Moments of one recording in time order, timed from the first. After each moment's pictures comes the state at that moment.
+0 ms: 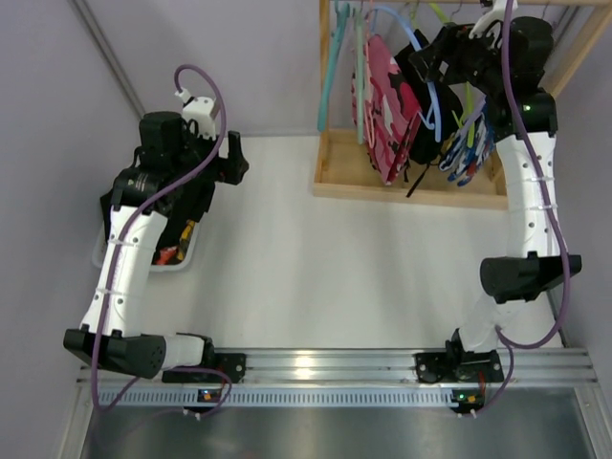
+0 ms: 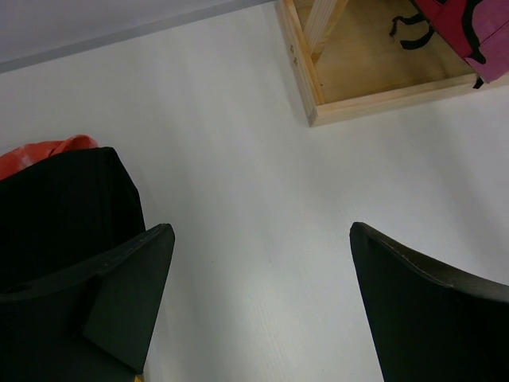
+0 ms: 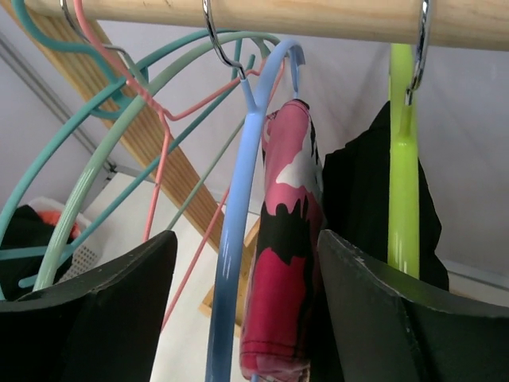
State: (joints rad) left arm -0.17 1.31 1.65 -0.80 0.21 0.01; right arm 0.09 1.76 2.29 -0.56 -0.40 0.18
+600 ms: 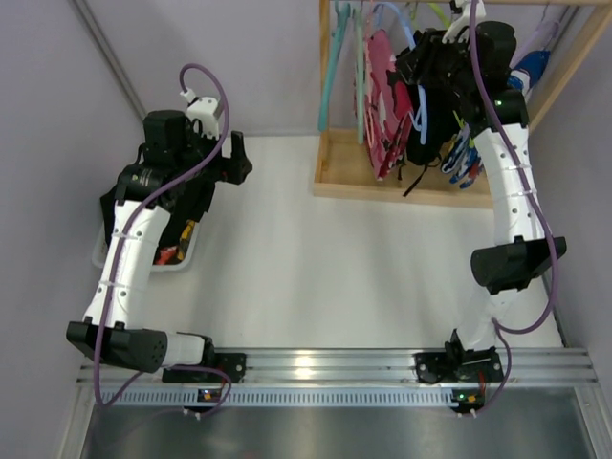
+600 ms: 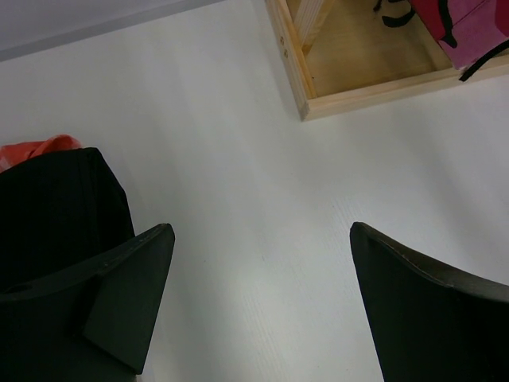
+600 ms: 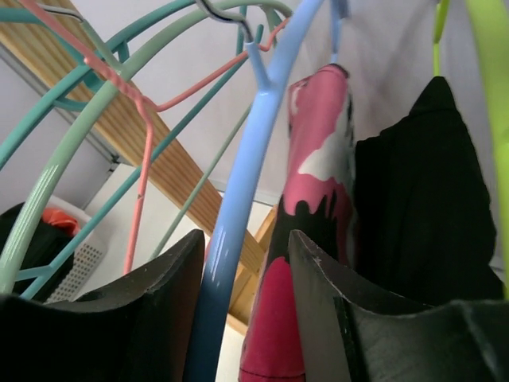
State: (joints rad) left arm -0.16 1.34 1.65 -0.80 0.24 0.01; right arm 0.16 1.85 2.29 -0.53 -0.32 0.21
